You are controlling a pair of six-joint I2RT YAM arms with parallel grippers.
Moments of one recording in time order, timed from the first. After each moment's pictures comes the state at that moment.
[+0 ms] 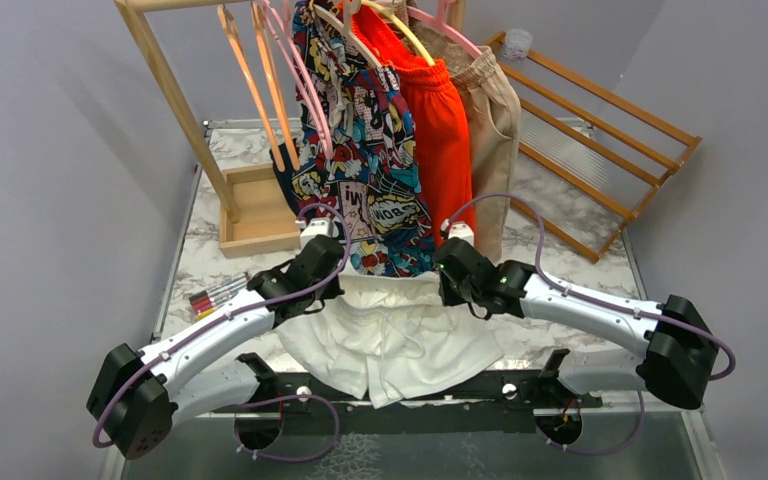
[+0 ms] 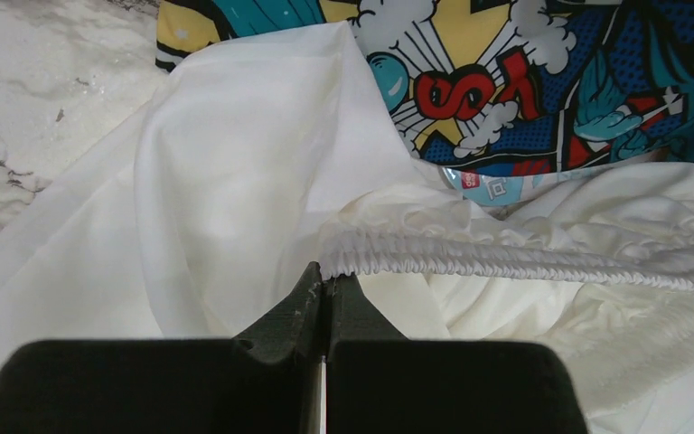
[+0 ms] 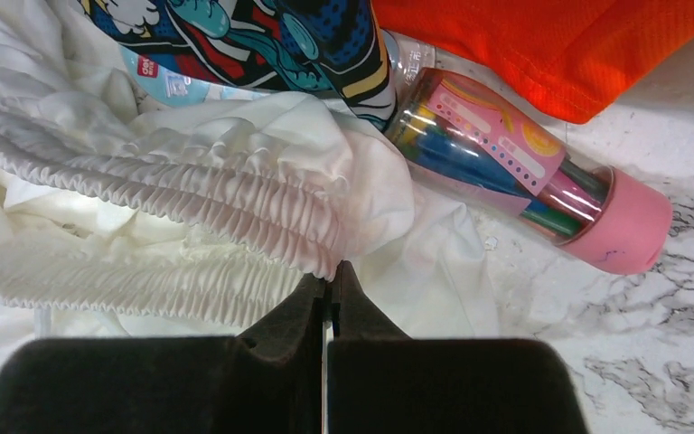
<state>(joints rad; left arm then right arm) -0.73 1.02 0.63 -0.49 -0.31 -0.67 0.93 1.25 0.79 -0.49 0.31 0.60</state>
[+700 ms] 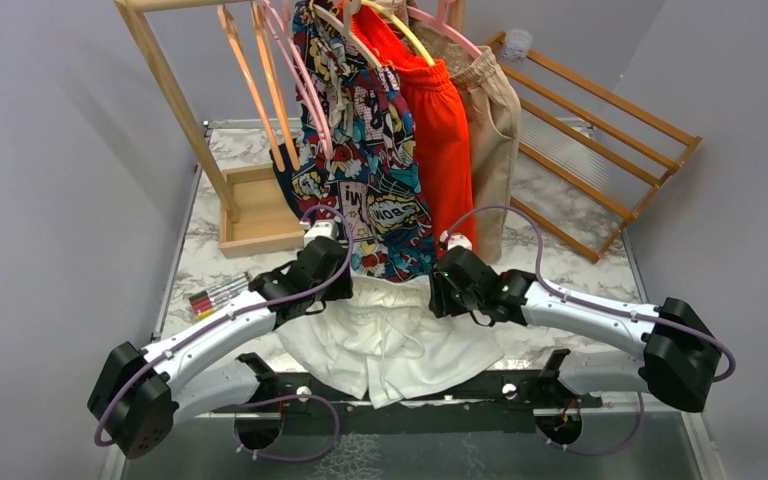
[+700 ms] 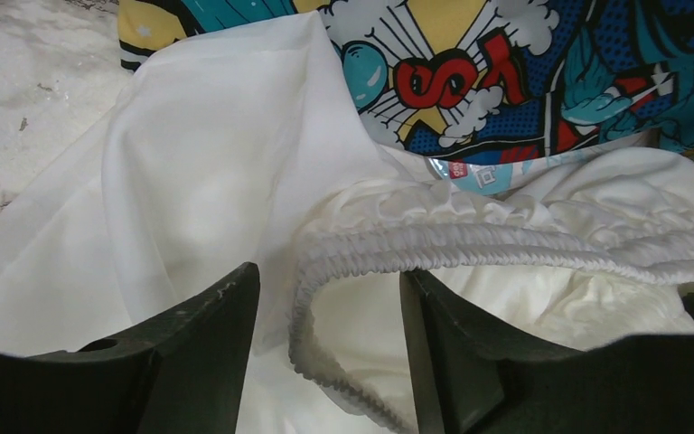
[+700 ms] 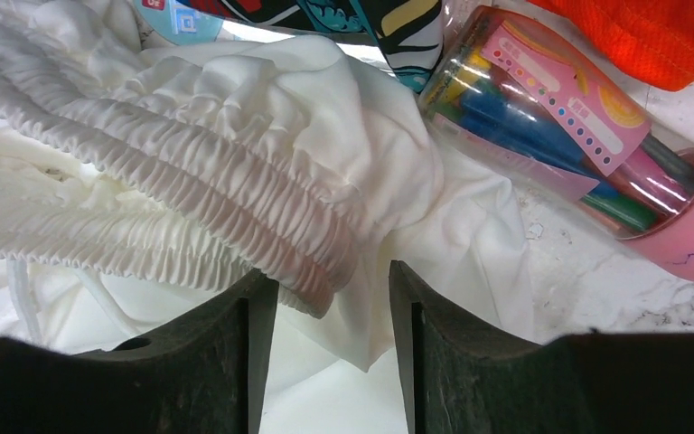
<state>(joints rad) -0.73 1.04 0.60 -0.41 -0.27 -0.63 0.93 1.23 0.68 -0.39 0.19 0.58</state>
